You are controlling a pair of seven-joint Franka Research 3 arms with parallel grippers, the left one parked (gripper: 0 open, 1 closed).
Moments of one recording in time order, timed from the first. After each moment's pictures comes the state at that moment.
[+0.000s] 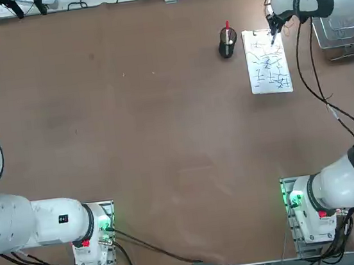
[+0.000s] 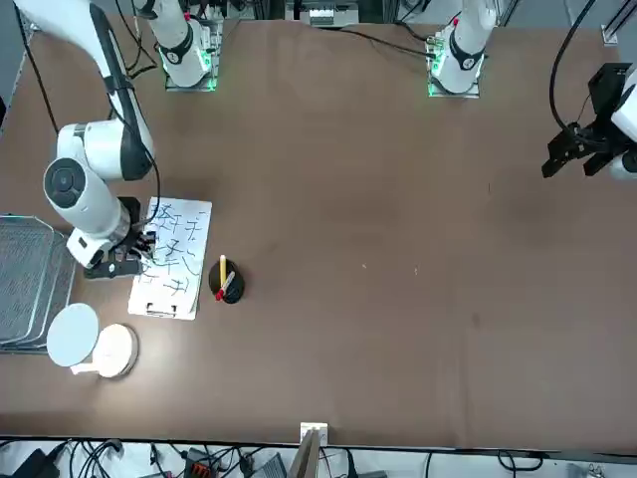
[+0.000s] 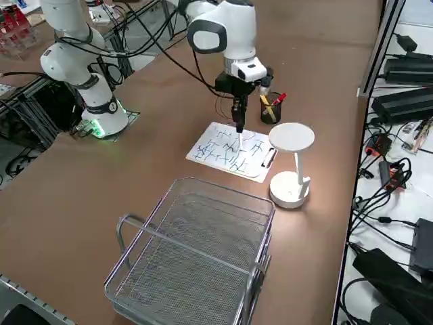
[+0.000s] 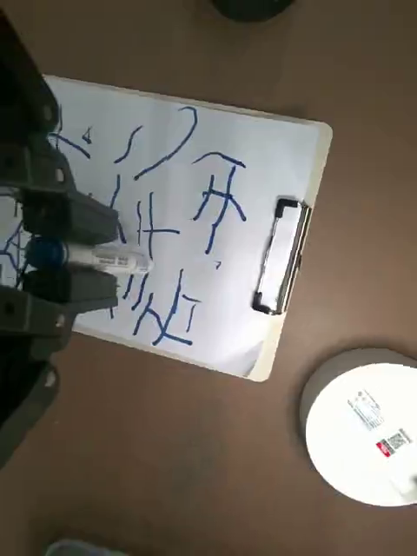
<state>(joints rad) 0.04 0.32 0.02 -1.94 -0.20 2.26 -0.01</state>
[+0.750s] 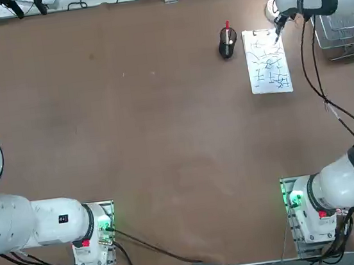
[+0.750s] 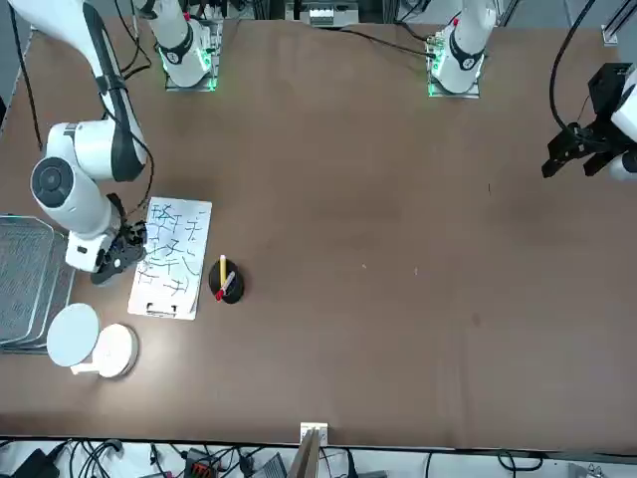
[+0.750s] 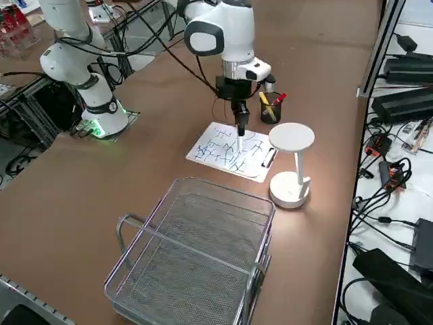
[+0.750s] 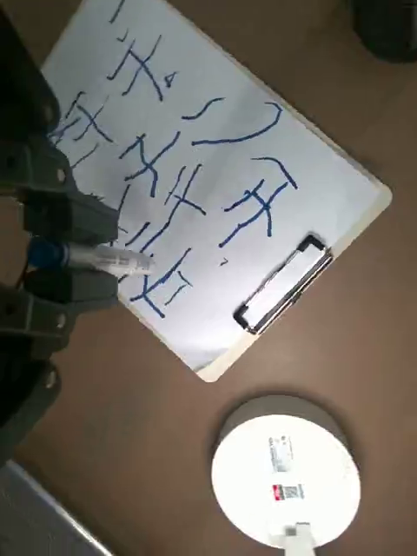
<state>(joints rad) 0.01 0.32 0.01 -1.93 -0.20 2.29 -0.56</state>
